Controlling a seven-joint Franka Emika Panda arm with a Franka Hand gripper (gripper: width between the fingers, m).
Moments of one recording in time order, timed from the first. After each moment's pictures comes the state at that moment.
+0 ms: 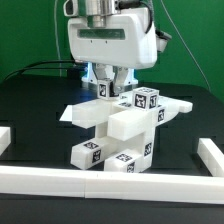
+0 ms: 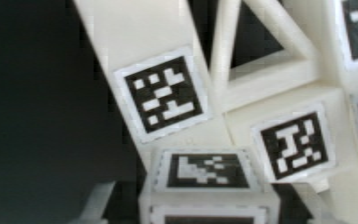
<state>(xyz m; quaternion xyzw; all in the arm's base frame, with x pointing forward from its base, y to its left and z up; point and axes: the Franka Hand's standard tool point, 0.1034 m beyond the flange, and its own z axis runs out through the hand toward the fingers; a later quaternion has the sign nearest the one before) 0.532 -0.033 0.111 -0.83 0.56 0.01 0.06</state>
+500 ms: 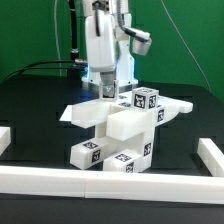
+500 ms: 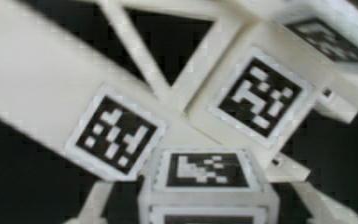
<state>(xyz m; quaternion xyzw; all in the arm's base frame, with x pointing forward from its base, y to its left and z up) 0.533 -0.031 0.110 -0.64 0.77 0.03 0.08</state>
